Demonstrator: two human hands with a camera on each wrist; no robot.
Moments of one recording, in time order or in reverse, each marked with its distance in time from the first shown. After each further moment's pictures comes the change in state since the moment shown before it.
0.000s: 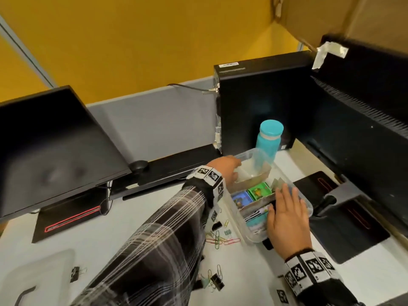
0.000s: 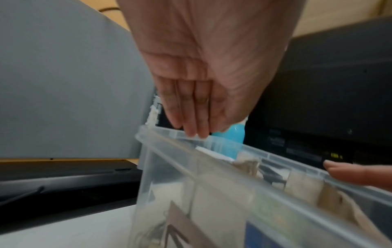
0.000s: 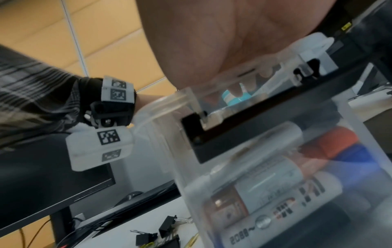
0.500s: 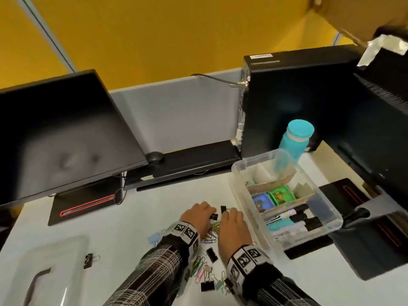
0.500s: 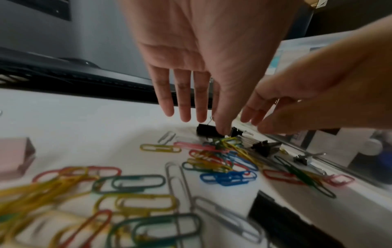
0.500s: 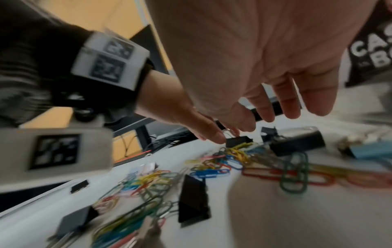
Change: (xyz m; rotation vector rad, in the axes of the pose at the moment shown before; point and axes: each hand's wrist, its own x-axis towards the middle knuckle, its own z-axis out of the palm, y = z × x) left_hand -0.110 -0.088 0.119 -0.034 -0.146 -0.230; right_hand -0.010 -0.137 0.062 -0.168 -0.498 -0.216
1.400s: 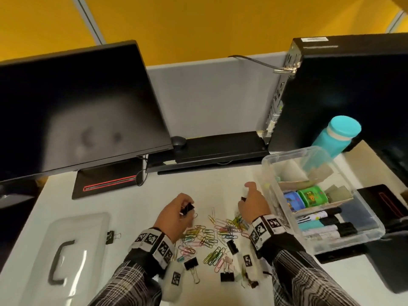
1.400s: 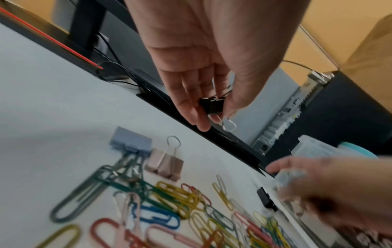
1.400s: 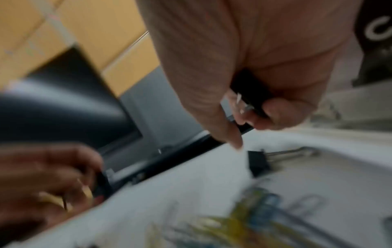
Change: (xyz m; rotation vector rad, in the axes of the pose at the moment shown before) left_hand -0.087 -0.079 0.002 -0.704 0.398 -0.240; right_hand 0.058 -0.004 -0.010 0.597 -0.019 0.223
